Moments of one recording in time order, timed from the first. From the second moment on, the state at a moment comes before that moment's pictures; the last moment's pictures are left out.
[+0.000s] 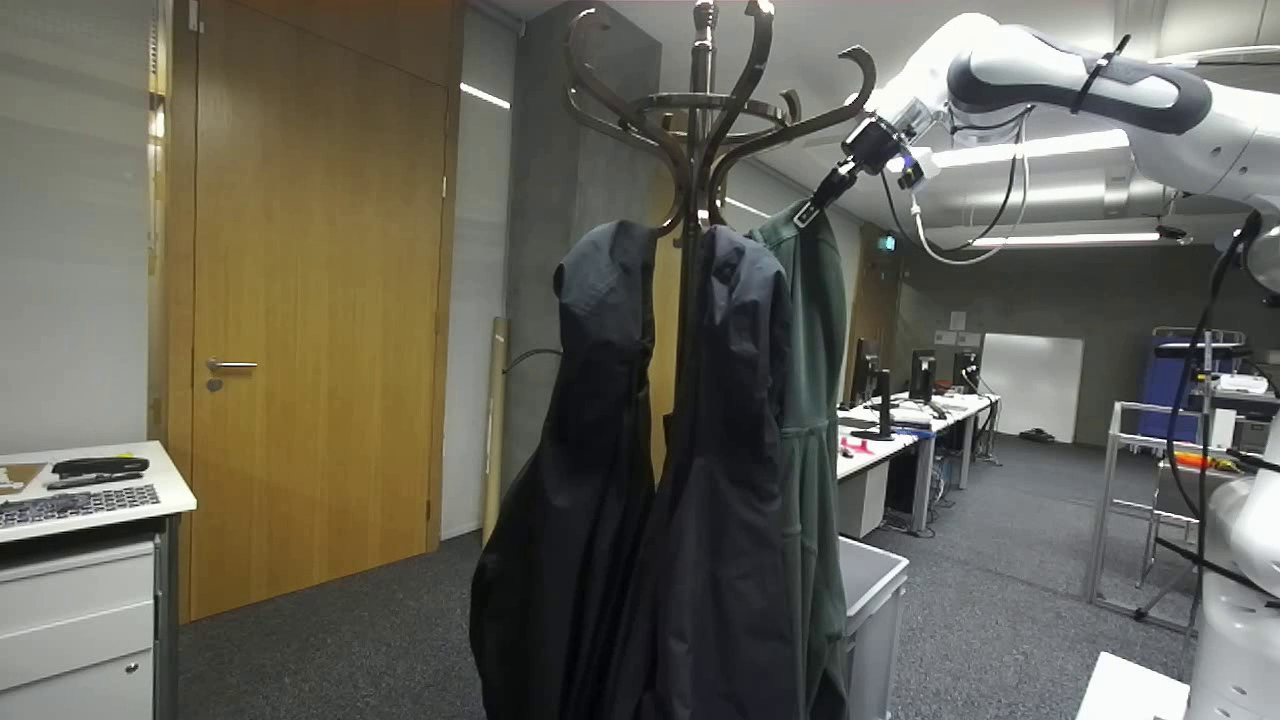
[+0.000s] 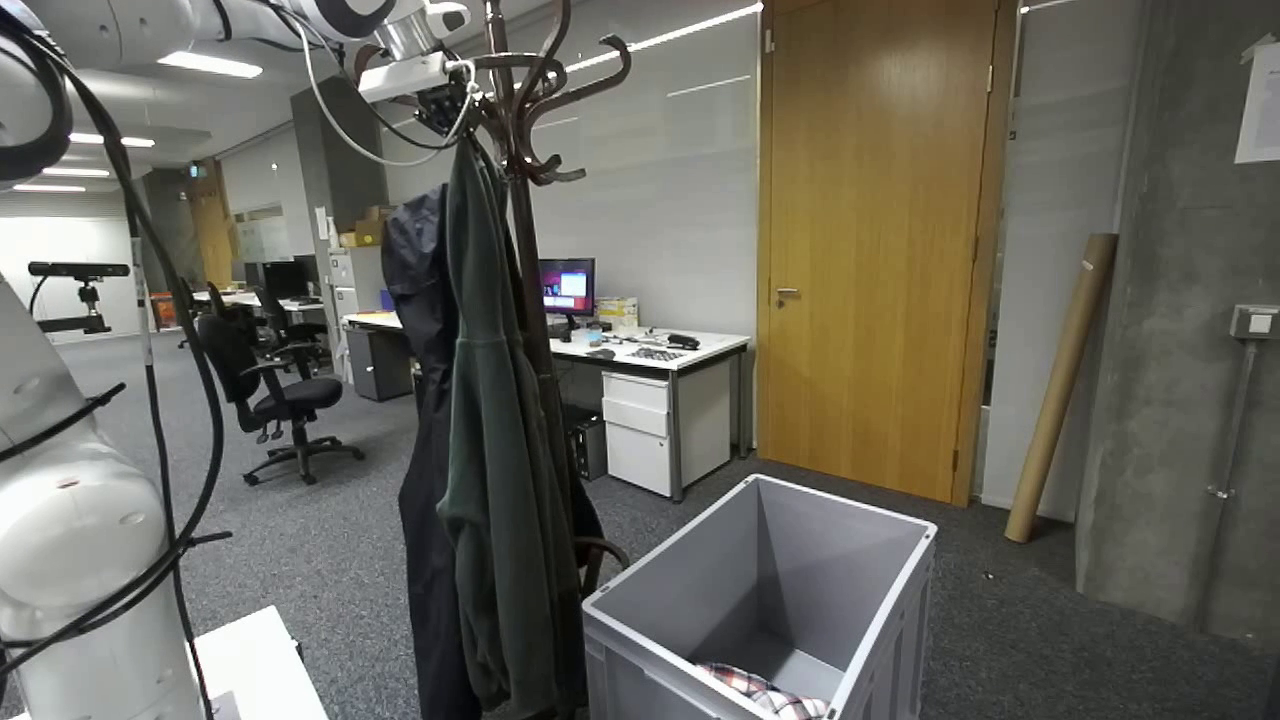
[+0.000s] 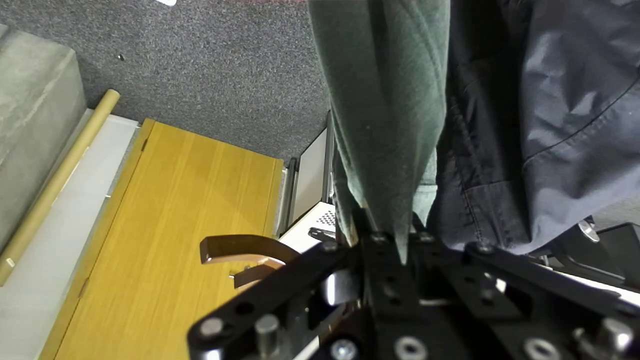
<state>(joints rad) 0.17 -0.25 0.11 -1.51 0.13 1.96 -0.28</state>
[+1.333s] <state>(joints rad) 0.17 -0.23 0.11 -1.52 0.13 1.96 -0.28</state>
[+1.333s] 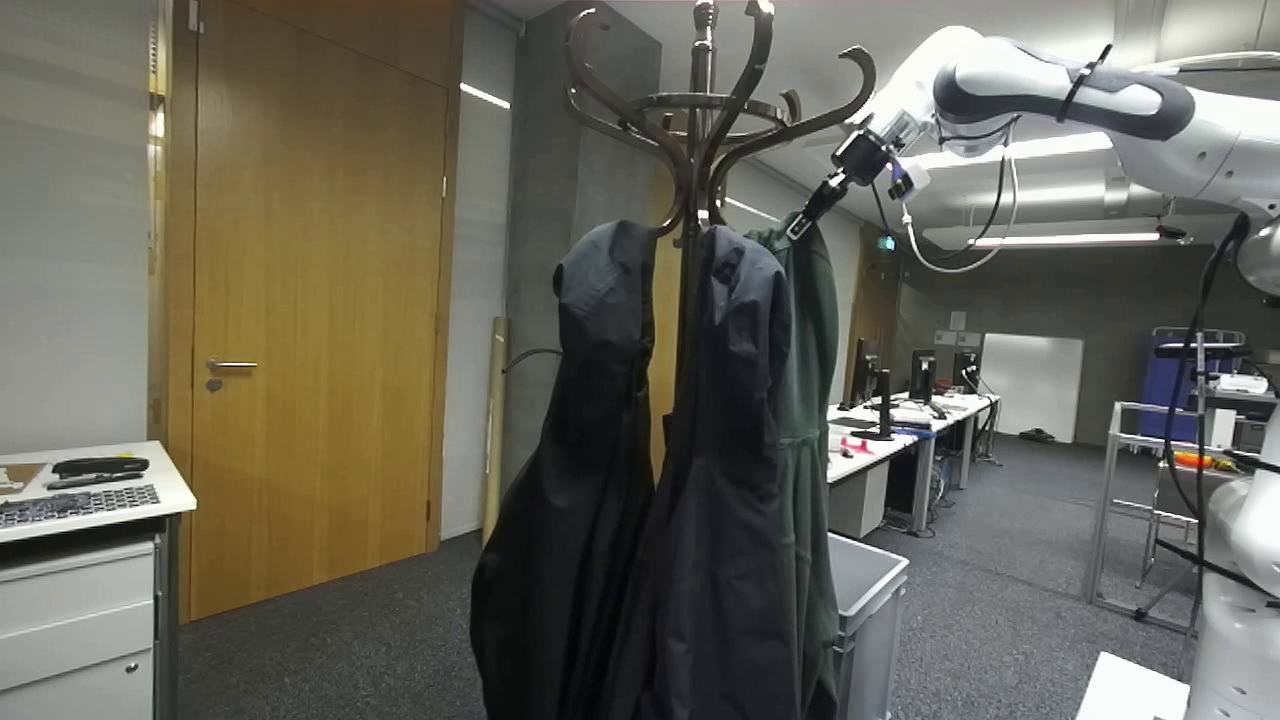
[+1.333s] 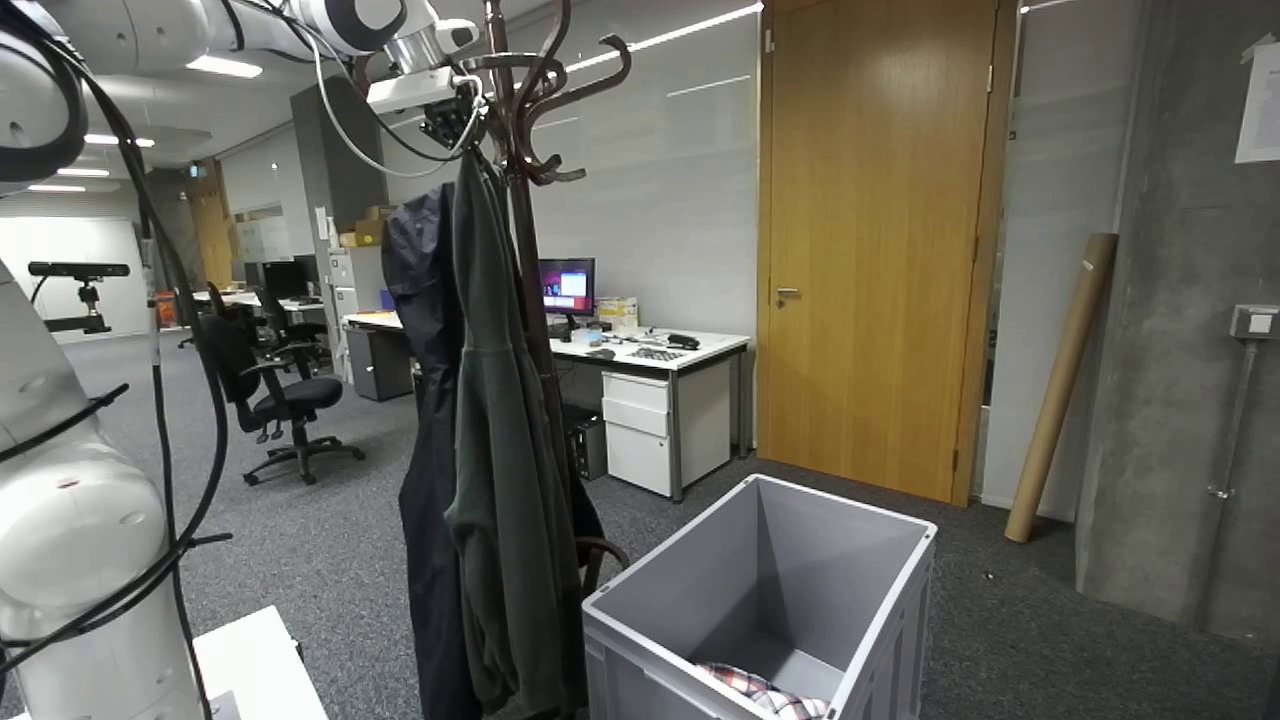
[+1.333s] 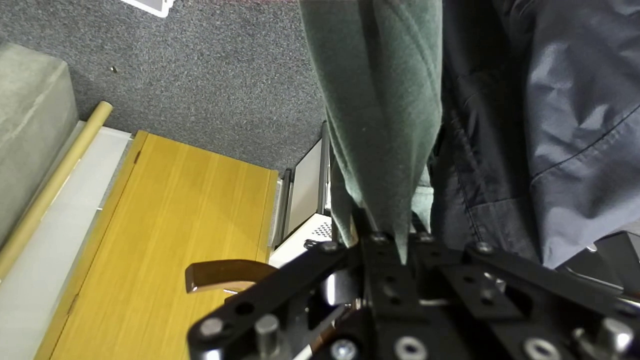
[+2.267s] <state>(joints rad) 0.17 -0.22 0.12 -1.54 0.14 1.96 -0.28</state>
